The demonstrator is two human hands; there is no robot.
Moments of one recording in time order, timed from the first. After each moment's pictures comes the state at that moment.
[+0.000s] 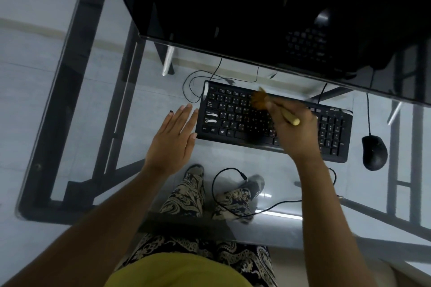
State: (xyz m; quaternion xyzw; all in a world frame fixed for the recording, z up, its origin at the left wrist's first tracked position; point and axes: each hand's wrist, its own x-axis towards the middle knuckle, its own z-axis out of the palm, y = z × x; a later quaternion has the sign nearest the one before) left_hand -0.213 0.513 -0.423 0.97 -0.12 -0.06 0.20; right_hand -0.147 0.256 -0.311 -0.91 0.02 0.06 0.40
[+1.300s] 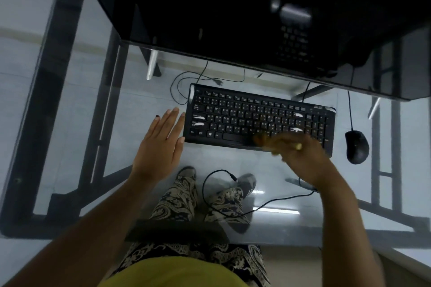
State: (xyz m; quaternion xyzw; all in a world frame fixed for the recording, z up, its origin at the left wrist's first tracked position) left_hand -0.213 0.513 -0.423 0.97 -0.12 -0.06 0.20; right_hand -0.181 0.218 -0.278 -0.90 0.07 0.27 0.32
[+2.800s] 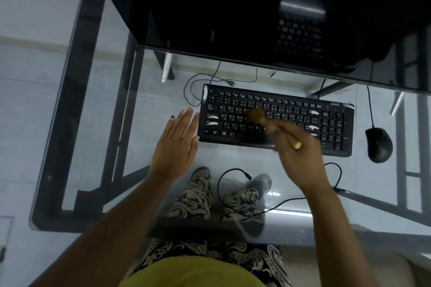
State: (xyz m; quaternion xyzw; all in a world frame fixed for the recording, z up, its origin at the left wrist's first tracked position) left_hand -0.213 0.512 -0.421 0.97 -0.12 -0.06 0.20; right_hand -0.197 0.259 -0.297 -0.88 0.08 0.10 0.47
